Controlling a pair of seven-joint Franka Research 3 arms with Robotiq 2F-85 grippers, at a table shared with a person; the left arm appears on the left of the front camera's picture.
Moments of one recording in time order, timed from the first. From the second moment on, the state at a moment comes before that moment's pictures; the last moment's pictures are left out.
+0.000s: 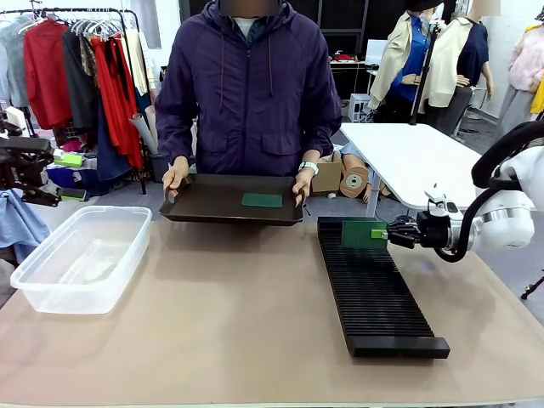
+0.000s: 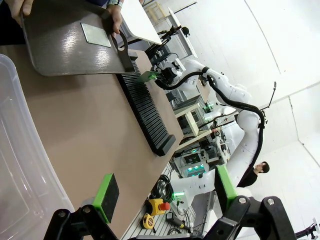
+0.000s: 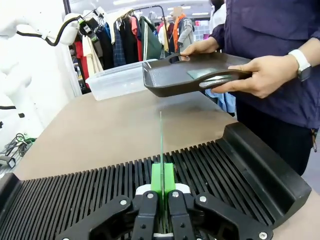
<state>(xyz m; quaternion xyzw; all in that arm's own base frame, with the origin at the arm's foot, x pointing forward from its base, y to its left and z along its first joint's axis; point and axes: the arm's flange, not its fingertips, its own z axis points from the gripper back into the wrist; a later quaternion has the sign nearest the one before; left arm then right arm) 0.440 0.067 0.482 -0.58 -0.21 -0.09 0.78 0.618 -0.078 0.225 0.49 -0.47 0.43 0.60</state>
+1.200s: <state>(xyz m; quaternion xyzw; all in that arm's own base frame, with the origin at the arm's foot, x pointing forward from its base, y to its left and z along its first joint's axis) 0.440 0.067 0.482 -0.58 -0.21 -0.09 0.78 0.629 -0.069 0.220 0.48 -0.47 0.44 0.60</state>
